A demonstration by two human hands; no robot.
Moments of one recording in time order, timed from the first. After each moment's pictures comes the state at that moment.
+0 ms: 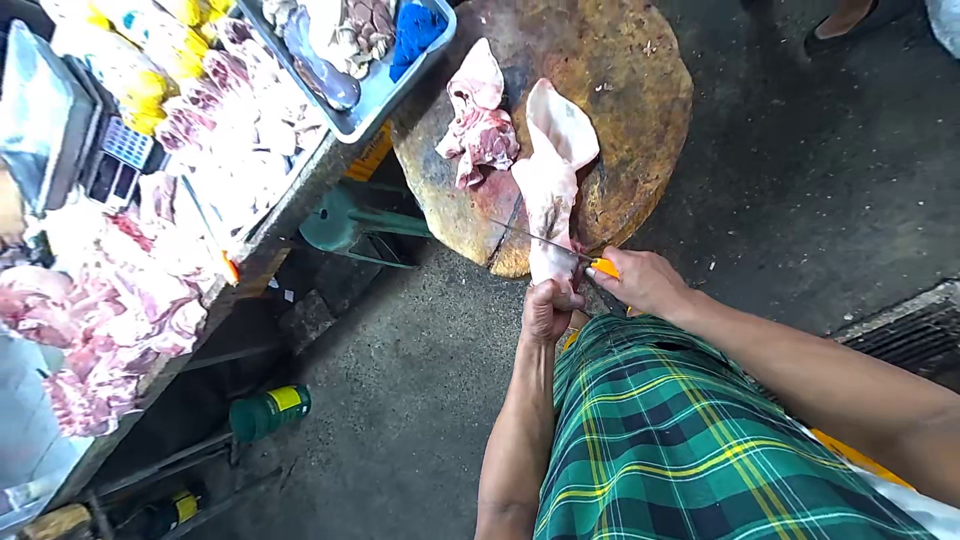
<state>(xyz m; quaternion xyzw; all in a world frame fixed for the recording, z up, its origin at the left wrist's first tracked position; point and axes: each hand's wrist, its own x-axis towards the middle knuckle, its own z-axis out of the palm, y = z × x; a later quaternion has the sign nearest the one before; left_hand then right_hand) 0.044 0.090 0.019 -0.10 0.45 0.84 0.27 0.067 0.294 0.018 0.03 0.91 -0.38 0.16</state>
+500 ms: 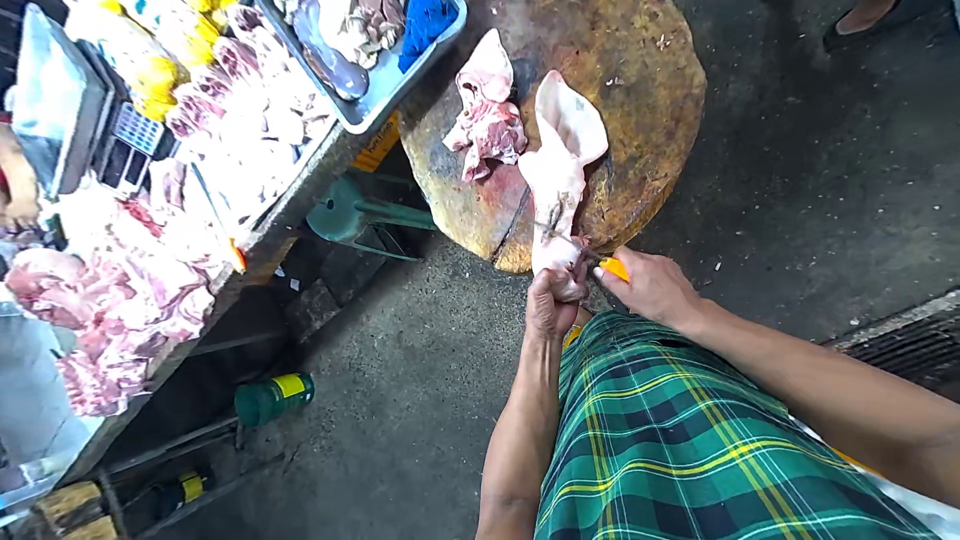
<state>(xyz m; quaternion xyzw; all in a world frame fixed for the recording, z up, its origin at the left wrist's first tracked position) 0.047 0.102 0.028 -0.18 0.42 0.86 0.23 0.083 0.290 0.025 0.04 0.91 -0.38 0.14</state>
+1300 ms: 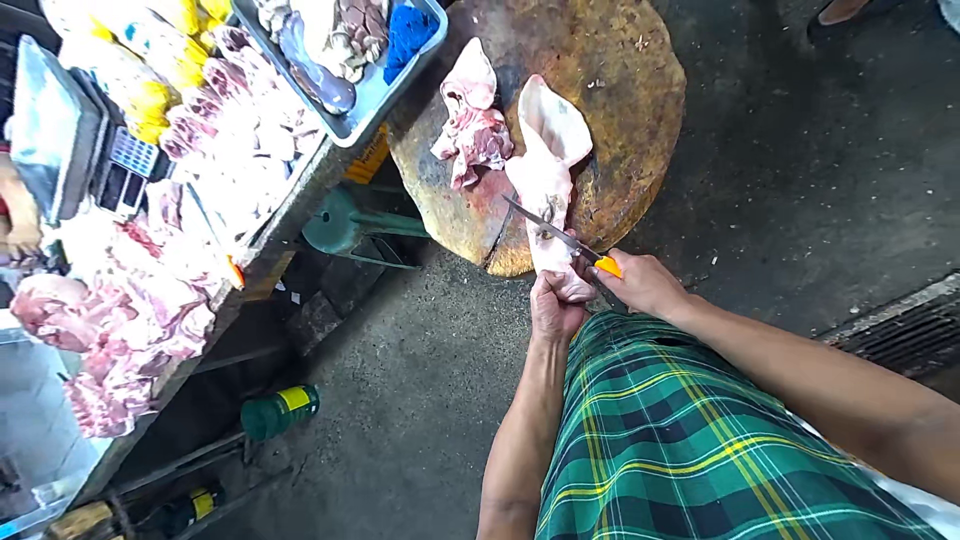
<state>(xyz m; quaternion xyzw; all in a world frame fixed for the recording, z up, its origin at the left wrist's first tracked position) 0.052 0.124 0.029 -0.18 0.40 0.87 0.24 0.081 0.294 0.010 0.09 0.88 -0.42 0.20</state>
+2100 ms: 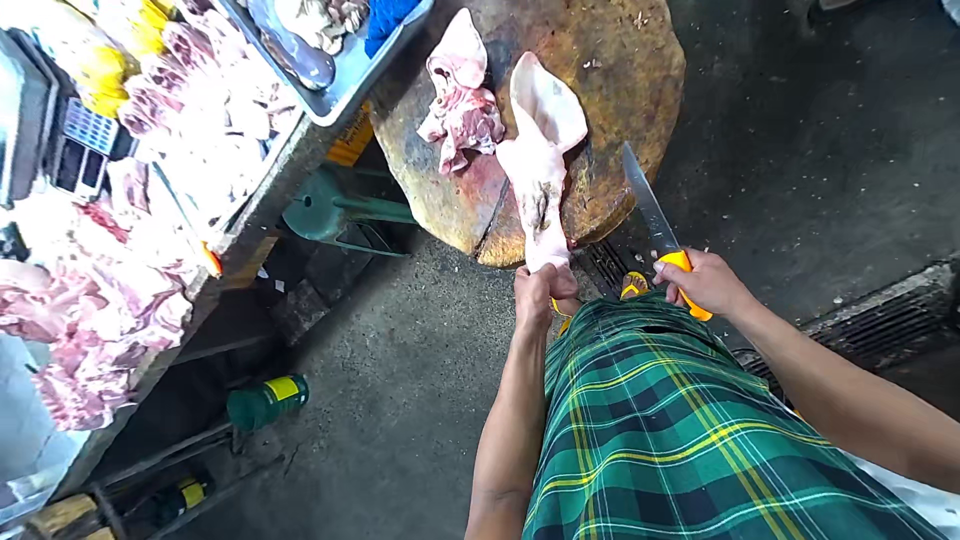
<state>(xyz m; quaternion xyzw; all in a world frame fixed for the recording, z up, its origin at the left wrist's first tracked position) 0.039 0.102 0.014 -0.25 0.72 0.60 0.26 0.142 0.368 -0.018 0.27 0.71 -0.60 0.24</state>
